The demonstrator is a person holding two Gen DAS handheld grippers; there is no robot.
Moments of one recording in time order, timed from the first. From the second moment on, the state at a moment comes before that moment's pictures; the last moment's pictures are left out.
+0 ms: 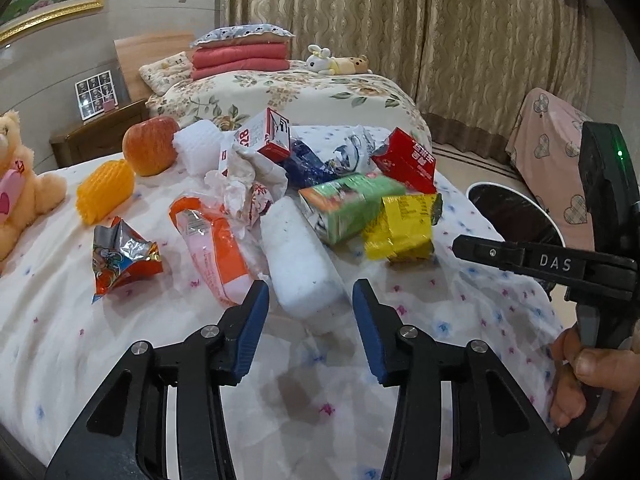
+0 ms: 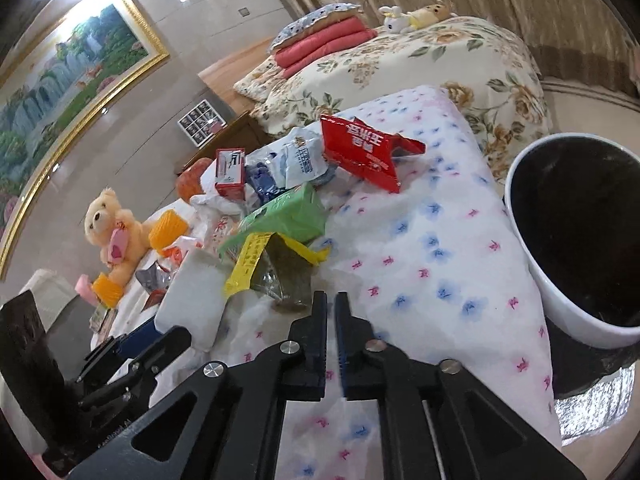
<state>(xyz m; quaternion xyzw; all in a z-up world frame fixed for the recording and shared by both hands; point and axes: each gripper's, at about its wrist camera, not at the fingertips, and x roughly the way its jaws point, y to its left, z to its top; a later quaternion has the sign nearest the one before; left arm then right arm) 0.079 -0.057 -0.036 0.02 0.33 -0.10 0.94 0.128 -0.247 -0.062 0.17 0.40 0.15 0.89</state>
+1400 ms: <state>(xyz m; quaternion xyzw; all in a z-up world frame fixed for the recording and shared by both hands) 0.051 -0.079 -0.024 0.01 0.32 -0.19 0.93 0.113 -0.269 -0.051 0.18 0.38 0.14 0.90</state>
